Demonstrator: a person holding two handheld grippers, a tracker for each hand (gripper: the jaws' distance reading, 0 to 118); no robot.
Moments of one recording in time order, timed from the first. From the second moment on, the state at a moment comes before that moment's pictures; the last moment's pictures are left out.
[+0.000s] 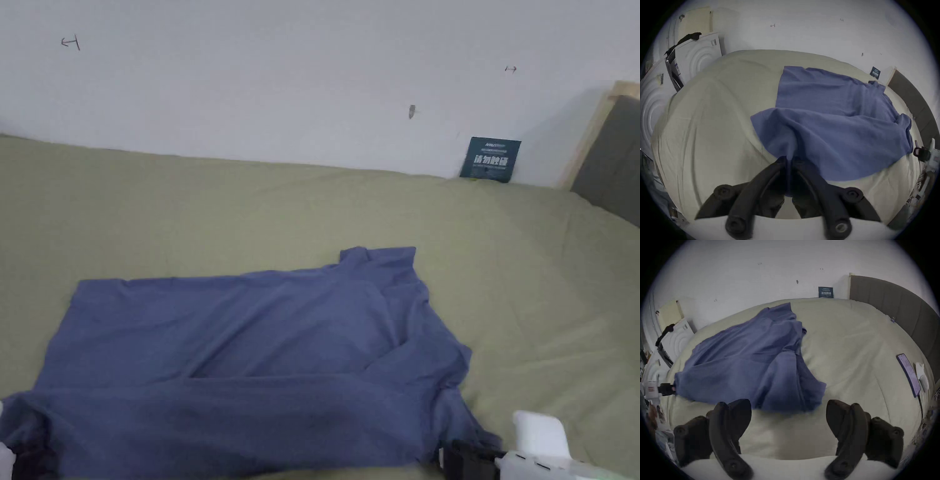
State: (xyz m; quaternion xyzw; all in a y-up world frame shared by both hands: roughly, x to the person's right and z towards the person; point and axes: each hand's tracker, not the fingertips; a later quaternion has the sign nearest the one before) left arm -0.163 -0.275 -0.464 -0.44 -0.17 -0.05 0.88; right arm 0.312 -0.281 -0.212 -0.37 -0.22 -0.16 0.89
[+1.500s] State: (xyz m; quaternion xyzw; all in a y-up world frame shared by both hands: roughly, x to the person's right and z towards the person) left arm -0.270 -0.232 -0.326 -0.53 -0.25 -0.05 0.81; right arm 0.266 -0.232 -0.066 -0.47 -0.19 -0.17 0.84
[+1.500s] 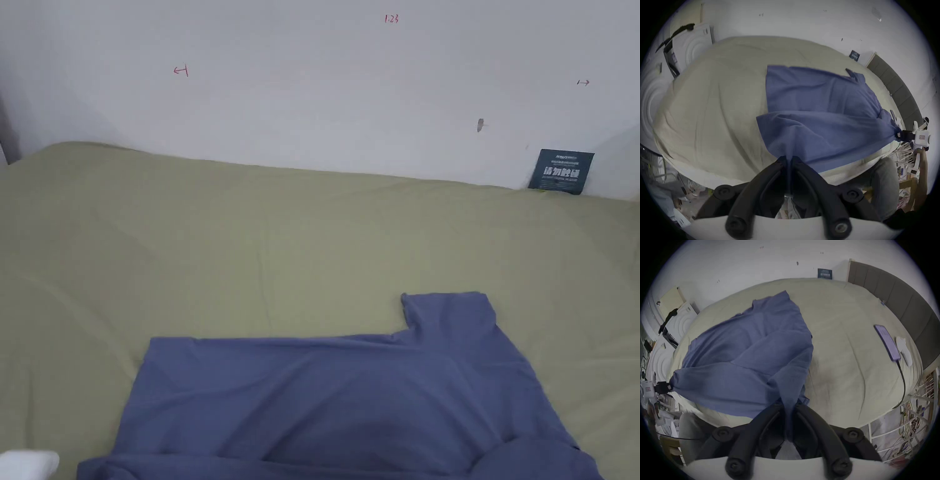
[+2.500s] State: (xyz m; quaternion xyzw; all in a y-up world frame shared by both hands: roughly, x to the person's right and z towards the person) left arm -0.140 -0.115 -0.217 -0.26 -0.24 -0.06 0.93; right arm 0.117 -0.119 -0.085 -0.24 -0.20 -0.05 0.95
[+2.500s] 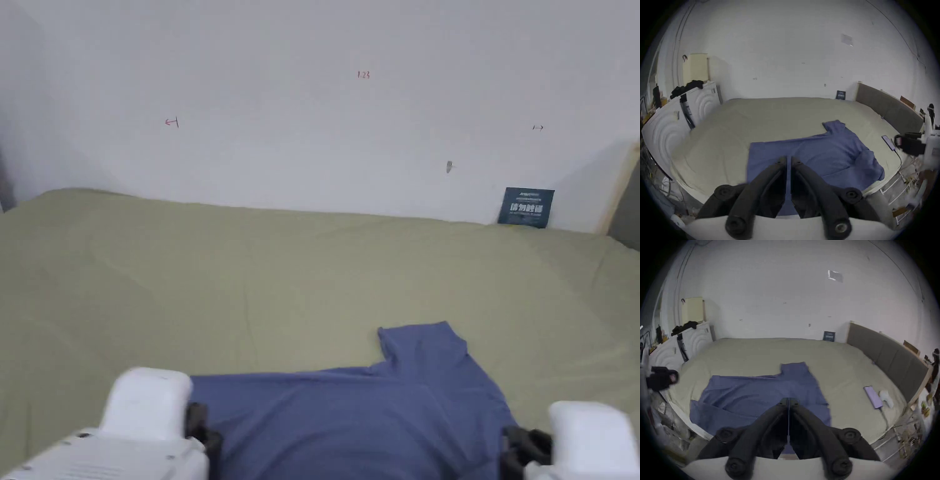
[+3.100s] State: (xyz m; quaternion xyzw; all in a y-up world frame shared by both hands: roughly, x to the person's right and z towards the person) left arm -0.127 -0.149 -0.365 -0.37 -0.24 -0.04 0.90; right arm 0.124 -0.146 -0.152 -0.27 -0.17 -0.06 0.95
